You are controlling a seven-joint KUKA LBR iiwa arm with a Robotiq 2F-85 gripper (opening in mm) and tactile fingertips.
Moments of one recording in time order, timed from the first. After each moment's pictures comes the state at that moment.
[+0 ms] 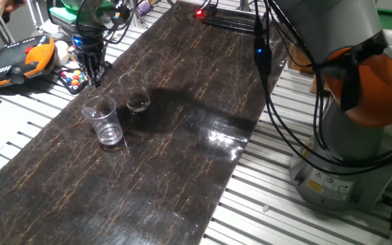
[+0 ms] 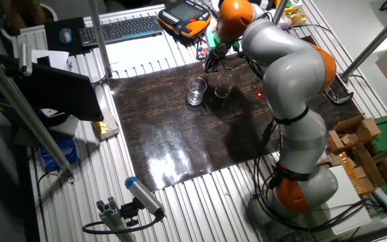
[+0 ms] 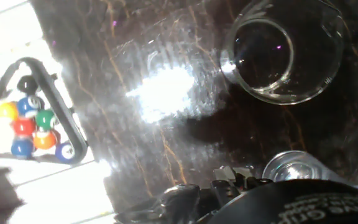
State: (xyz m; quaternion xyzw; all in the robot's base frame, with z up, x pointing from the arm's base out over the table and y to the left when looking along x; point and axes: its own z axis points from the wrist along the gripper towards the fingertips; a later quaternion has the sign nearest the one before) arm 0.691 0.075 0.150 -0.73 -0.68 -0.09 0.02
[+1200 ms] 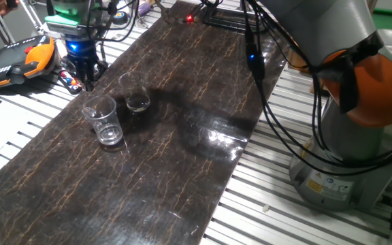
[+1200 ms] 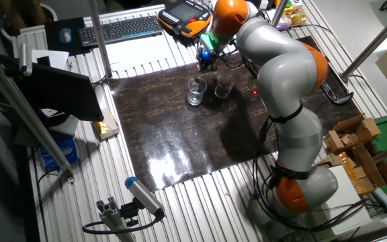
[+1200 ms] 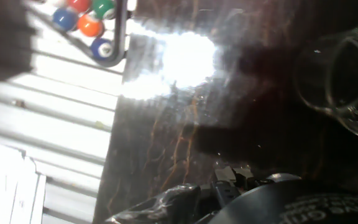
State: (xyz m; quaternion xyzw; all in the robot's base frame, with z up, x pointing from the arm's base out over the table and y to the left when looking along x) arm 0.707 0.093 0.141 -0.58 -0.81 -0.09 0.02
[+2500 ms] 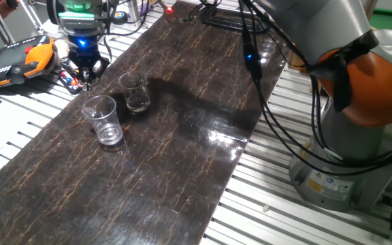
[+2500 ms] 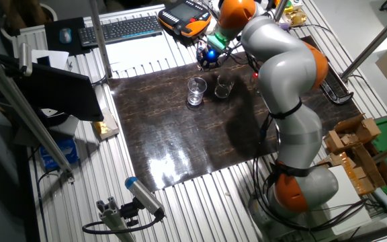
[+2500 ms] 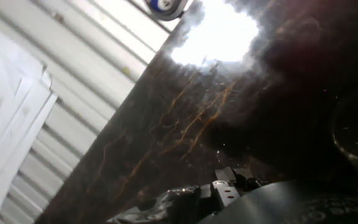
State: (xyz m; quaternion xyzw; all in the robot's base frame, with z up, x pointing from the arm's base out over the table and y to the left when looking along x) arm 0.711 0.093 0.142 -0.39 -0.91 -0.14 0.05
